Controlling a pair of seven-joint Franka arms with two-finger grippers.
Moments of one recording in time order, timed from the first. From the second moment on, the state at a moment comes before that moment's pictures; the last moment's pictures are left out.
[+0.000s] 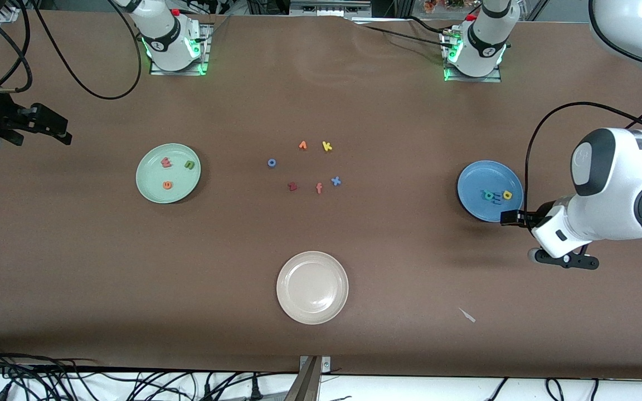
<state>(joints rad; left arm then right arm) -0.03 0.52 -0.03 -1.41 -0.02 1.74 0.06 -0.02 0.01 0.03 -1.62 0.02 1.64 -0.01</state>
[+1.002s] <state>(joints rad) -0.01 0.32 -0.01 -1.37 -0.02 1.60 0.09 -0.02 0.01 0.03 -1.62 0.02 1.64 -0.01</state>
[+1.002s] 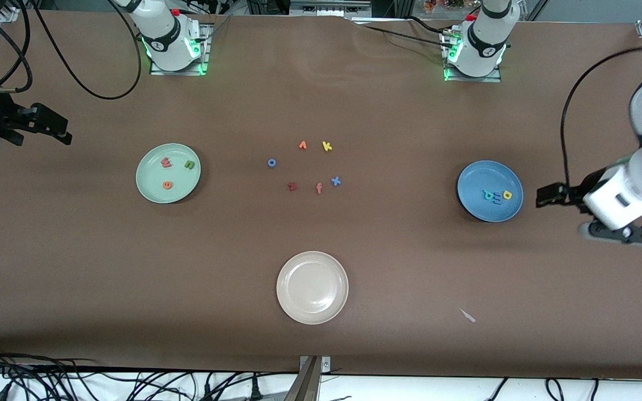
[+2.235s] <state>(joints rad) -0.02 0.15 -0.05 -1.59 -0.02 1.67 0.13 -0.02 0.01 0.03 -1.62 0.02 1.64 -0.01</state>
